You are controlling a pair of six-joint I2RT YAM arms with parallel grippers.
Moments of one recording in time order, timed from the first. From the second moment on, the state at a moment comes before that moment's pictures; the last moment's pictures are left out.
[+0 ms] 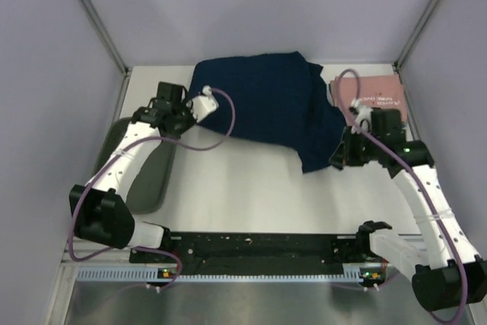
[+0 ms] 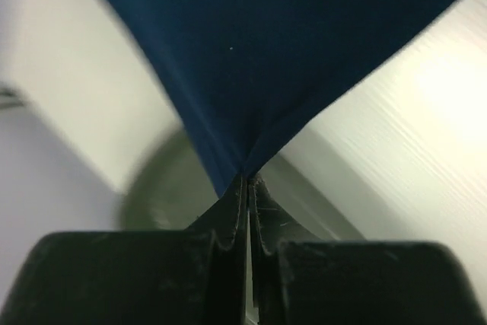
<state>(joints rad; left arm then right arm) -0.23 1.39 1.29 -0.66 0.01 0.79 0.12 0.94 1.08 -0.88 -0.36 0.18</state>
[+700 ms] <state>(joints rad) -0.28 1.35 0.87 -1.02 0.06 0.75 0.33 0.96 0.87 -1.17 -0.30 0.28</state>
